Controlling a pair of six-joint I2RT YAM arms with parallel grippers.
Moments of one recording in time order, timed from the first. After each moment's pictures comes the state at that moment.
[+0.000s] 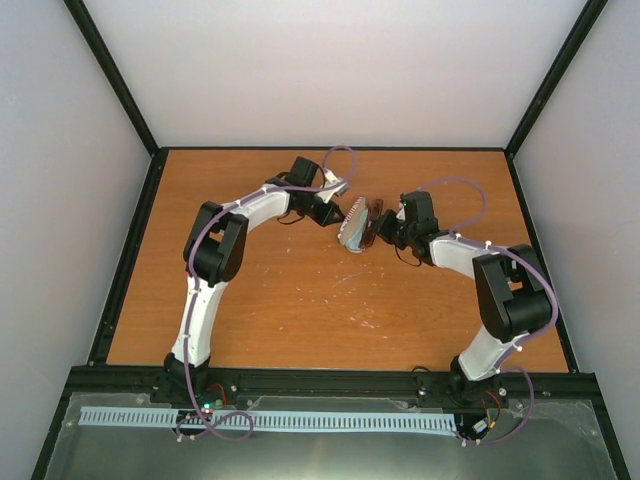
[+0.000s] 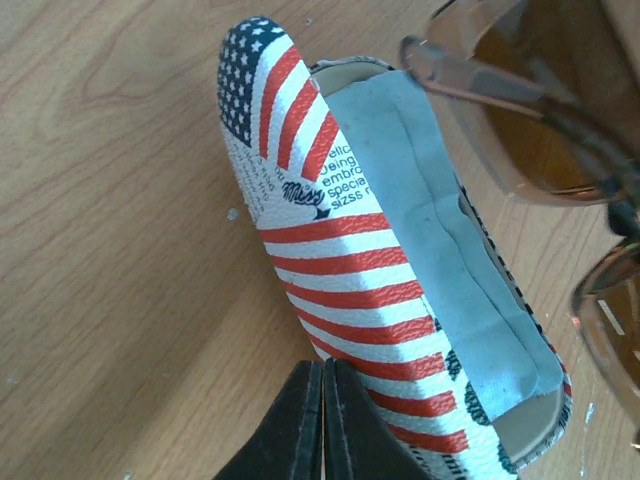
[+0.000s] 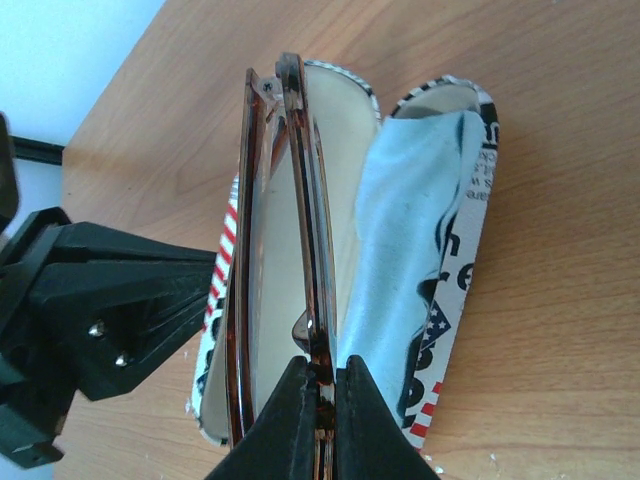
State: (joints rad) left arm -0.48 2.30 1.77 -0.45 0.61 0.16; right arm 0.31 1.66 0.86 0.14 -0.32 0.82
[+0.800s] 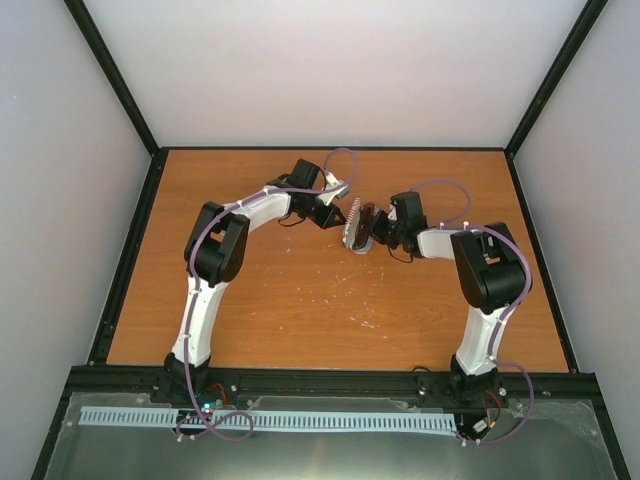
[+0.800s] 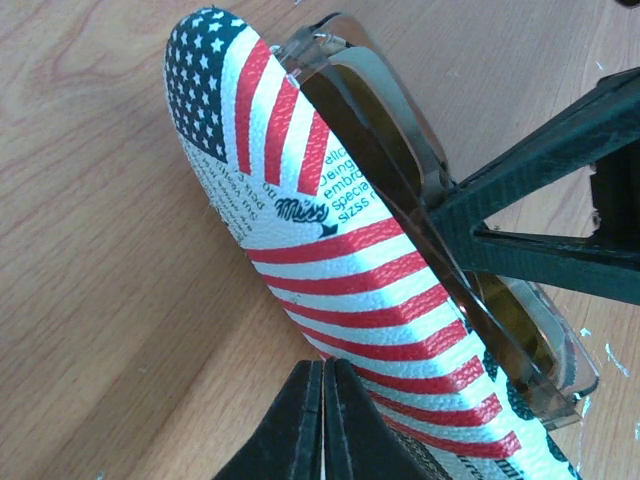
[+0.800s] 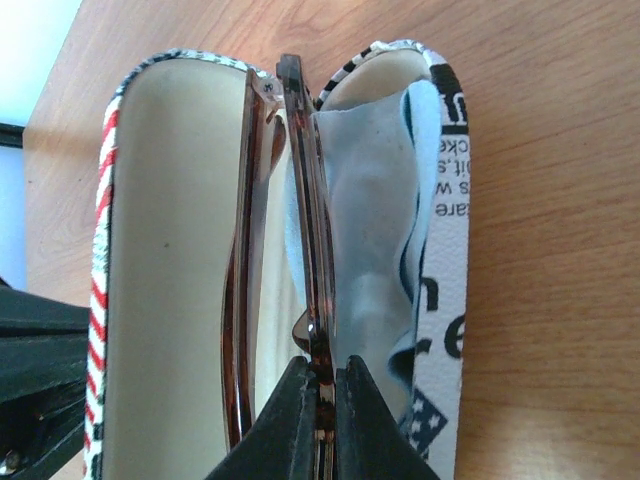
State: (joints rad) left arm -0.49 2.29 1.75 -0.44 0.62 0.15; right arm 0.31 1.89 0.94 0.22 -0.38 0.83
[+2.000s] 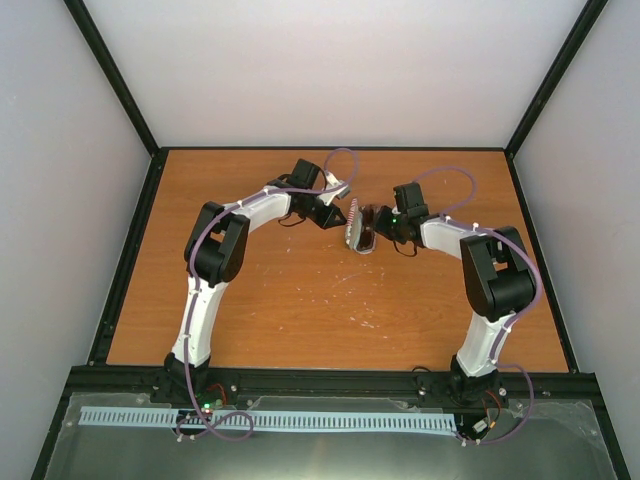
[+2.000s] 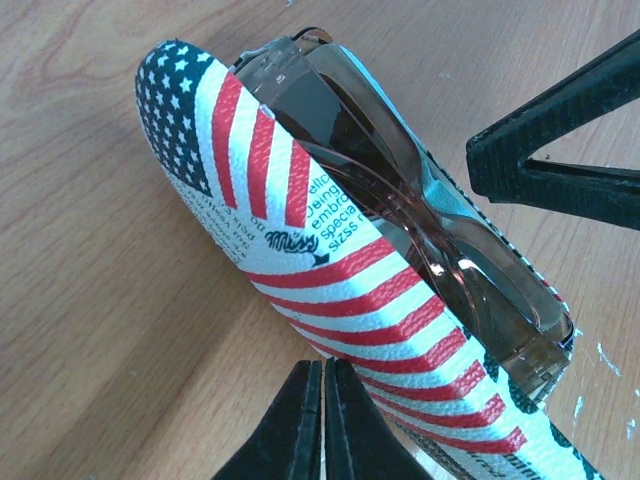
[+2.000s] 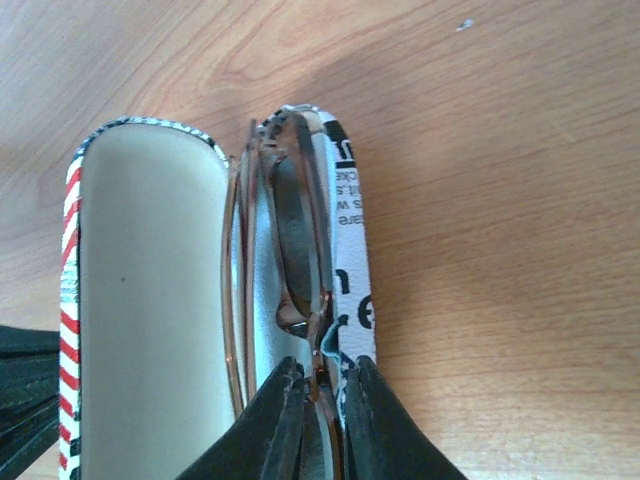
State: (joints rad) left arm -0.49 2.29 1.75 -0.44 0.63 0.15; right arm 0.31 1.83 1.05 -0.07 -0.22 0.72
